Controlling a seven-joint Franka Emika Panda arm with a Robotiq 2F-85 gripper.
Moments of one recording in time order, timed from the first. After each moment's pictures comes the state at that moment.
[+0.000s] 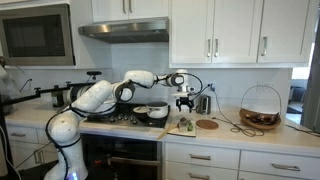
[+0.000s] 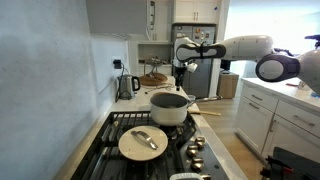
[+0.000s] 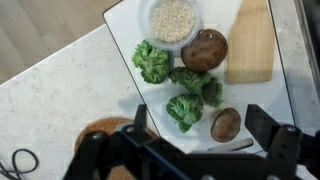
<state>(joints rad) -0.07 0.86 -0.01 -0.80 -0.10 1.73 -0.41</state>
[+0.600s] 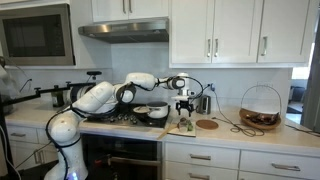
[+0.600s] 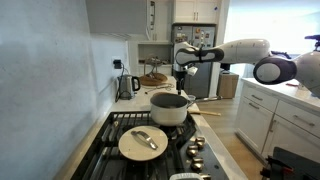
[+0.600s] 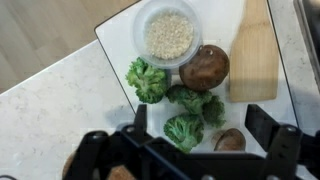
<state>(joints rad) -0.07 0.90 -0.01 -0.79 -0.10 1.70 -0.41</state>
